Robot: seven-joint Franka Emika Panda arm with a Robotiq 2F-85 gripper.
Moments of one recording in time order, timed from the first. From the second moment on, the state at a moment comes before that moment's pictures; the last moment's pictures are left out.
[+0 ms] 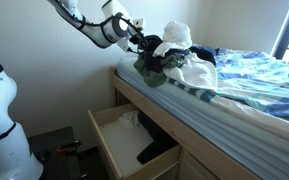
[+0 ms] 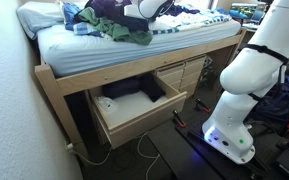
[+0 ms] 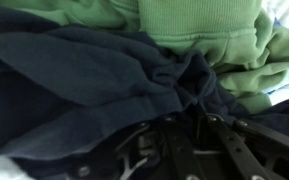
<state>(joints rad) -0.09 -0.05 0.30 -2.13 -0.48 2.95 0.78</state>
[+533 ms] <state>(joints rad) -0.08 -0.16 0.33 -2.10 -0.53 2.90 0.80</state>
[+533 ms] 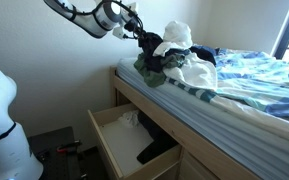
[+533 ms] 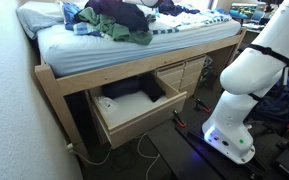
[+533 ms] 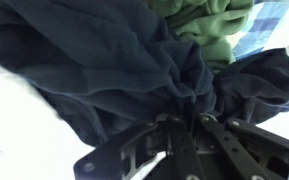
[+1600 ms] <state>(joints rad) -0.09 -0.52 0.44 -2.11 -0.55 2.63 0.81</state>
